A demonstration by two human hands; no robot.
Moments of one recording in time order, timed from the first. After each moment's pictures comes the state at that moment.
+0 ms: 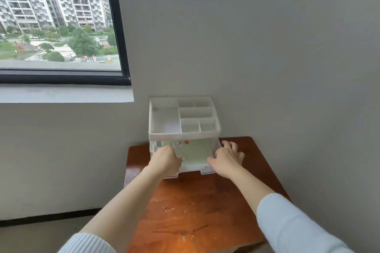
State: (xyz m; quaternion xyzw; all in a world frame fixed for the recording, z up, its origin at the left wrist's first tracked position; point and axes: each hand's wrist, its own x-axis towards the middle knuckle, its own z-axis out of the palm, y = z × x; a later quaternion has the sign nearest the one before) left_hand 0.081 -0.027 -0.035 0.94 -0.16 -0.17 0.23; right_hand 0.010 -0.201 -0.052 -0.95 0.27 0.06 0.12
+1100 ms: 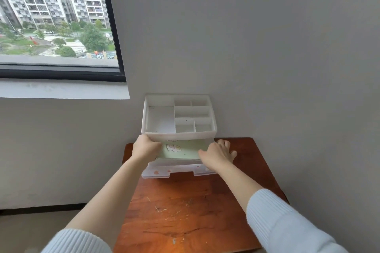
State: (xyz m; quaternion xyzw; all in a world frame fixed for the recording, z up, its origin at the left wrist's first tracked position) left_hand 0.120 -0.024 -0.040 0.86 0.04 -0.17 0.48; right_hand 0.034 -0.204 -0.050 -0.94 0.30 0.07 0.17
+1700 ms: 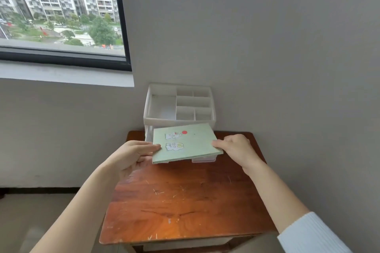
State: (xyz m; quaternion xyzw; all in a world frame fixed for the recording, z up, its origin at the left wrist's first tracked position) left_hand 0.060 0.035 -0.027 0.65 0.01 -0.37 0.66; right_hand -0.038 -0.230 0.002 -0.85 0.25 -0.01 0.46
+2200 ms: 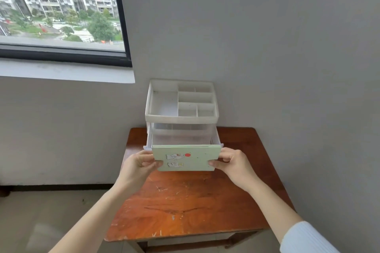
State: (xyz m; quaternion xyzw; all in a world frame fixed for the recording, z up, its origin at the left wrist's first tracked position) left_hand 0.028 0.038 -0.081 0.82 -0.14 -0.13 0.54; right_hand -0.061 -0.233 -0.062 -0.86 0.08 -0.04 0.50
